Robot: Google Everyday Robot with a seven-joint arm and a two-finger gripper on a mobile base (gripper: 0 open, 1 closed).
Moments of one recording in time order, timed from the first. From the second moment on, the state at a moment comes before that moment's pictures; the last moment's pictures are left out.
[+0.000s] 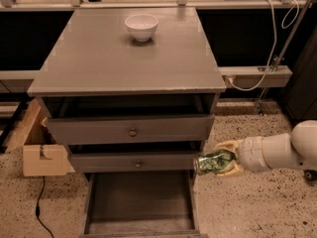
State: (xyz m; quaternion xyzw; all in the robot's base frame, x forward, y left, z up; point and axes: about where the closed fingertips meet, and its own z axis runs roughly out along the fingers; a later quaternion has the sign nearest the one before) arm 0.483 -0.192 0.656 -0.66 0.64 0.12 0.37
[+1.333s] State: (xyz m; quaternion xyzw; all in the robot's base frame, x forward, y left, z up) arm 0.574 -0.211 0.841 -0.62 0.66 0.11 0.42
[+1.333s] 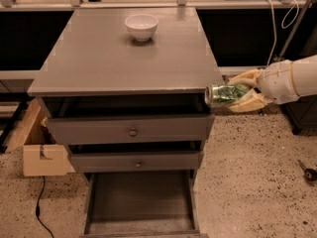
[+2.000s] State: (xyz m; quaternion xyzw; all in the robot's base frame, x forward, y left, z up) arm 0.600 -0.186 0.869 -0.62 0.65 0.11 0.42
